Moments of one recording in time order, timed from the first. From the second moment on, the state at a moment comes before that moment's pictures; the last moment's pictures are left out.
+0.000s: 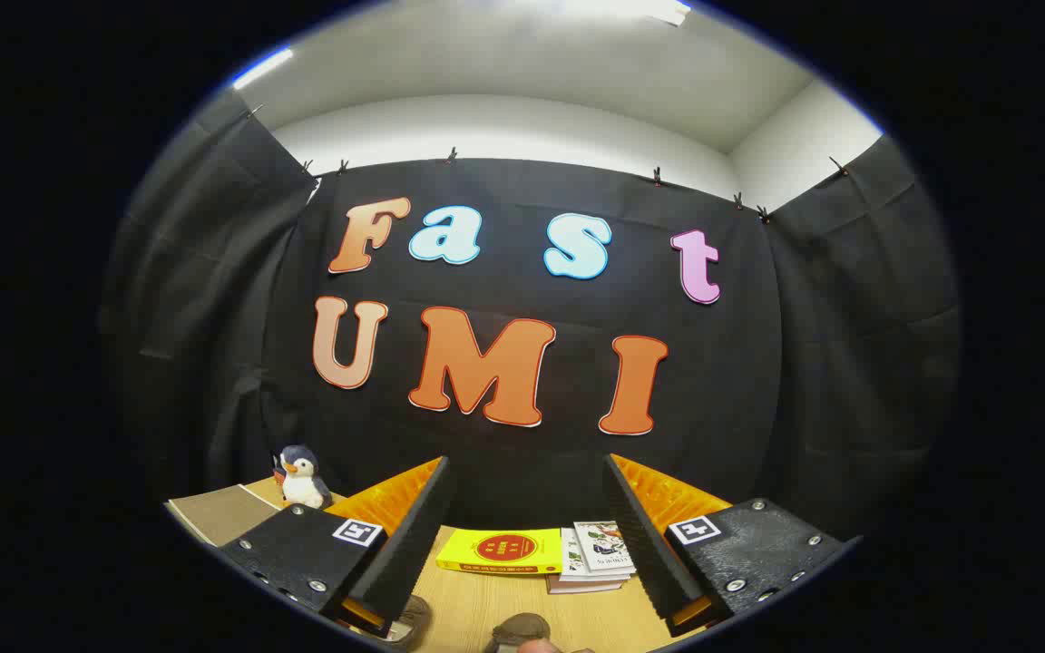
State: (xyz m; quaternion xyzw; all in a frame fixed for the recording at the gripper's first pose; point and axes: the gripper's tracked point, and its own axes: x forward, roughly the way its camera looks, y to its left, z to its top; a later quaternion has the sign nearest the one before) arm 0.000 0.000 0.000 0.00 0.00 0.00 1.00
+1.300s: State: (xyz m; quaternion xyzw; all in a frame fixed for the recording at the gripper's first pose) arm 0.002 0.120 -0.087 0.03 0.12 0.16 0.98
